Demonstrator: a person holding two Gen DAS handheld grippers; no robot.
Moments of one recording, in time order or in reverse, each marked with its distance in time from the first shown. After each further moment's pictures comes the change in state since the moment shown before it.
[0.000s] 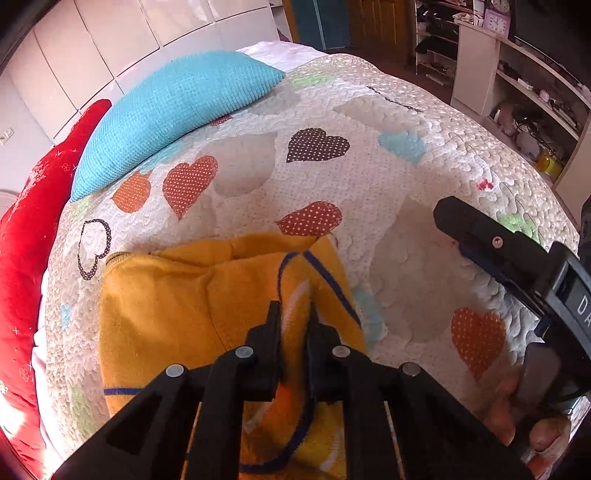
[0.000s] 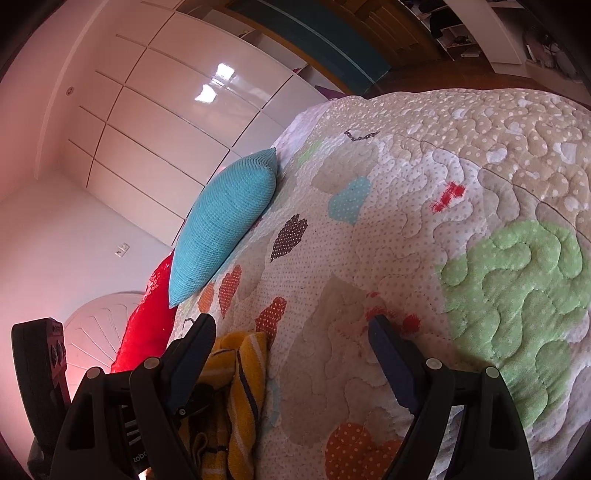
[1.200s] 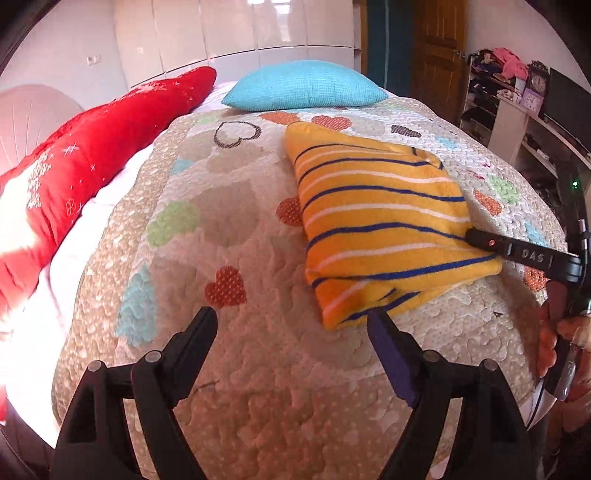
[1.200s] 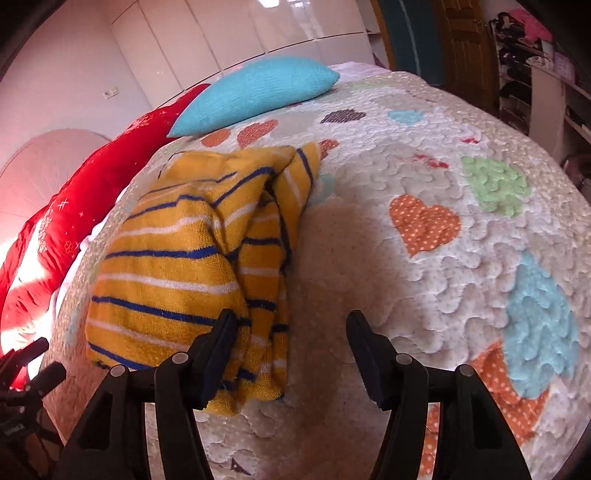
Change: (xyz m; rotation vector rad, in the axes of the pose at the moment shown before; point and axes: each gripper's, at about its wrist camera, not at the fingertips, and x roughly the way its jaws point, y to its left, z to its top) left arm -0.123 0.132 -0.272 -0.302 -0.172 0.023; right arm -0.065 0.097 -0.148 -0.506 0.248 -0.313
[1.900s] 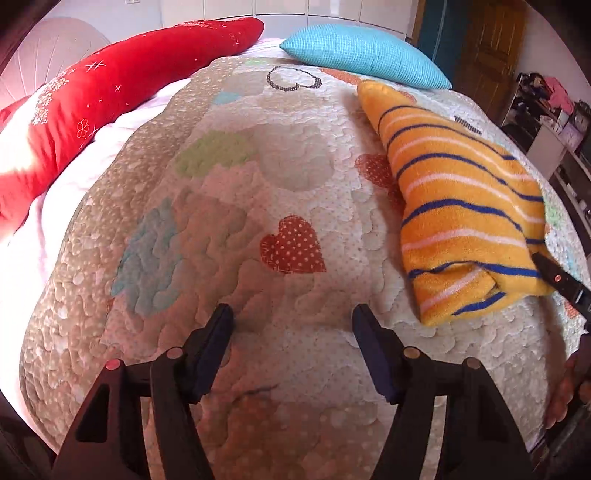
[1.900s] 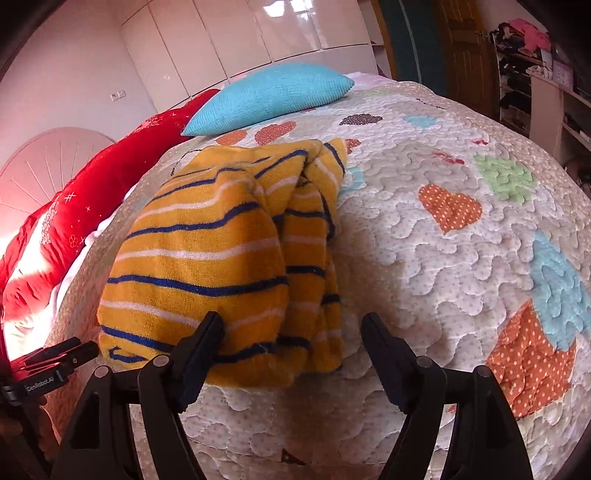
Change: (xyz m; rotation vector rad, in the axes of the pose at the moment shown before) left arm 0.046 0.056 -0.018 -0.183 0.101 0.001; right arm 0.012 0.024 -0.030 -0.006 -0.032 0.030
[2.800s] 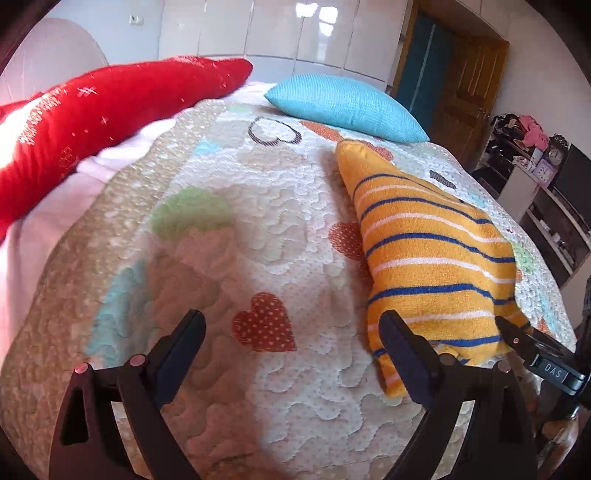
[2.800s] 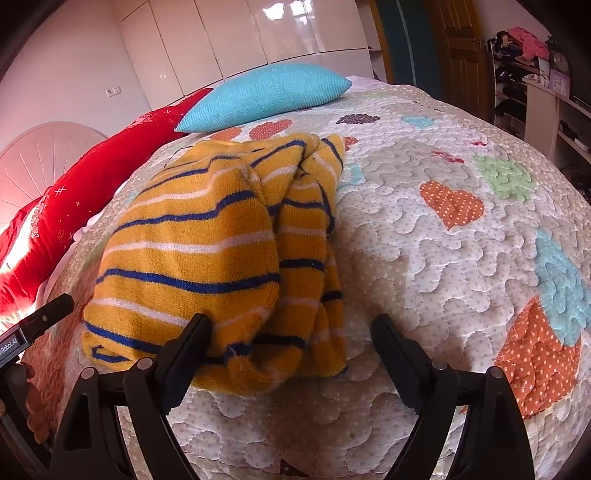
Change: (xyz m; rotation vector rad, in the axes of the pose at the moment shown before) left arm -0.004 -0.002 0.022 -0.013 -0.211 -0.066; right arm 0.013 0.008 -0.002 -0.042 -0.007 -0.059
